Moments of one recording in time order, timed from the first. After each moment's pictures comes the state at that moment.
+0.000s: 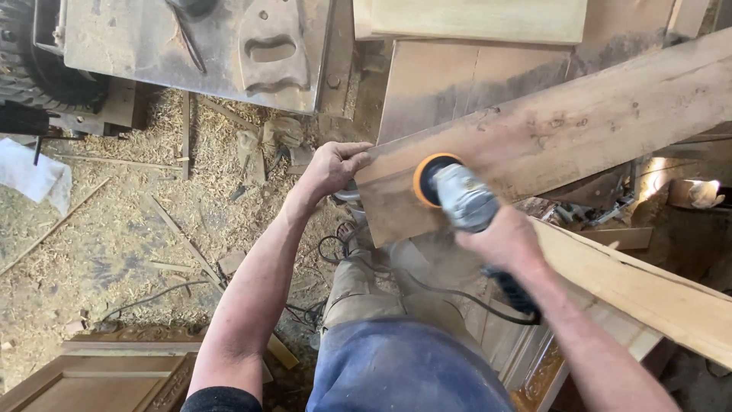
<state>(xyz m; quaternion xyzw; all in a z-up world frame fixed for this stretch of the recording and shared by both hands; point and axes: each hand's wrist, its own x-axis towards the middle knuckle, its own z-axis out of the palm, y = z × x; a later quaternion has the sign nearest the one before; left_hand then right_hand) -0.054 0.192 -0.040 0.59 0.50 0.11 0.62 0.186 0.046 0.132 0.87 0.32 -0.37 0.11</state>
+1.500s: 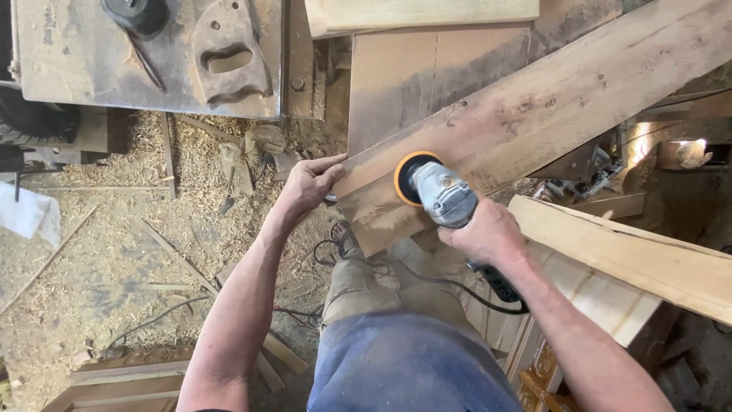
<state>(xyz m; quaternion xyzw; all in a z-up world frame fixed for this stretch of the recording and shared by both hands) -0.058 0.164 -0.019 0.57 0.50 0.12 0.64 0.198 0.027 0.127 0.85 0.34 -0.39 0.10</state>
